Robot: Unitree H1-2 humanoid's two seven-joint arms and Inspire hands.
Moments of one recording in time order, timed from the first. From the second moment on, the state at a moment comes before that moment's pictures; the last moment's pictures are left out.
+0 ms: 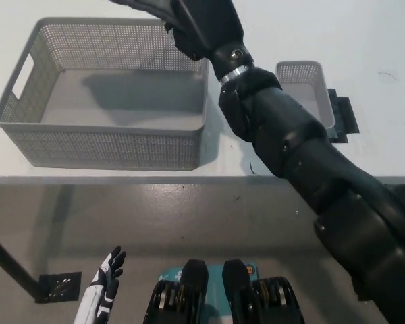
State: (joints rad) left_arm 0.13 0.10 -0.05 0.17 0.14 -0.43 0.02; right_arm -1.33 0.05 0.55 1.31 -0.89 -0.18 -0.72
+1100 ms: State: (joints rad) left_arm 0.10 0.11 -0.05 0.17 0.17 -0.43 0.02; right_arm -1.45 0.06 0.40 1.27 -0.69 -0.02 -0.13
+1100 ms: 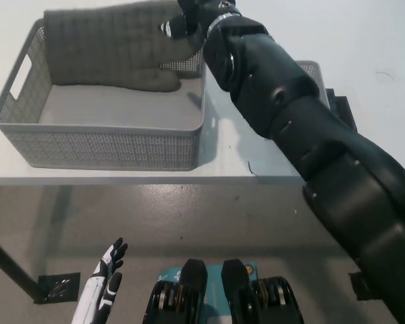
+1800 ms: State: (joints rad) left_arm 0.10 0.11 -0.05 0.18 0.17 -0.43 0.02; right_arm -1.20 -0.01 0.10 0.66 -0.40 0.03 0.11
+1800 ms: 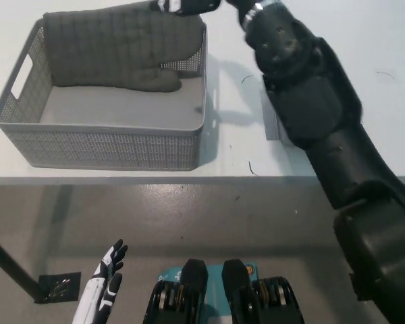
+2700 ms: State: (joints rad) left_arm 0.08 0.10 -0.05 0.21 0.17 -0.42 0.02; right_arm -0.20 -0.11 0.03 -0.11 -0.23 0.05 0.11
